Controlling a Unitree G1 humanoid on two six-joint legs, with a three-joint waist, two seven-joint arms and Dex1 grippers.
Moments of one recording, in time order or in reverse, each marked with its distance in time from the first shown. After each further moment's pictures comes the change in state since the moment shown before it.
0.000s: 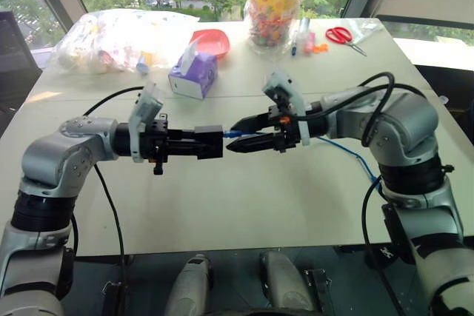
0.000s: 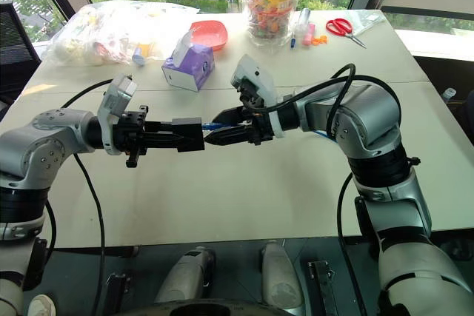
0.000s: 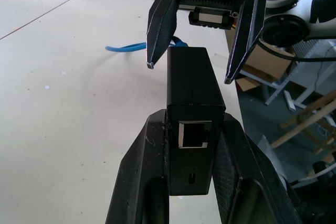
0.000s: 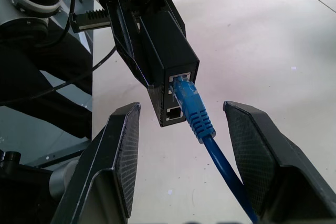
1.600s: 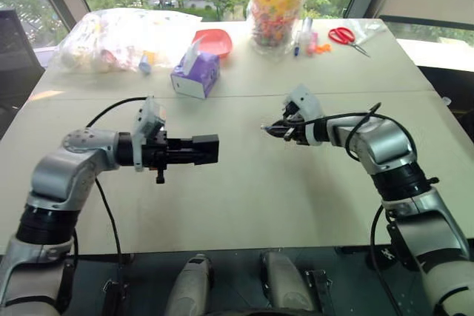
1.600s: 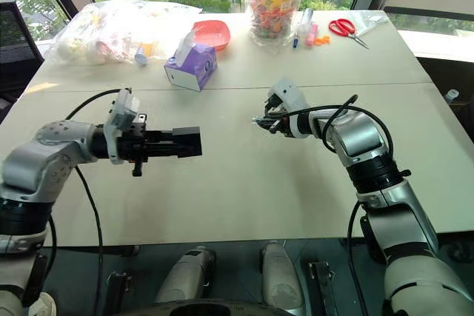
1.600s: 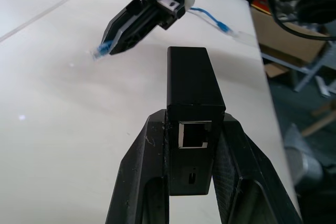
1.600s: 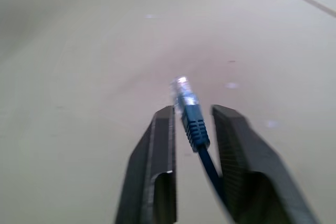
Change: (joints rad) left arm 0.115 -0.096 -0.047 0.016 0.182 -0.271 0.061; right arm 0.139 -0.033 0.067 0.386 -0.397 -0.375 -0.281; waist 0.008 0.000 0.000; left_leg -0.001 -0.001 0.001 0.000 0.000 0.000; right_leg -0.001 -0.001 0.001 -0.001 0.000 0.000
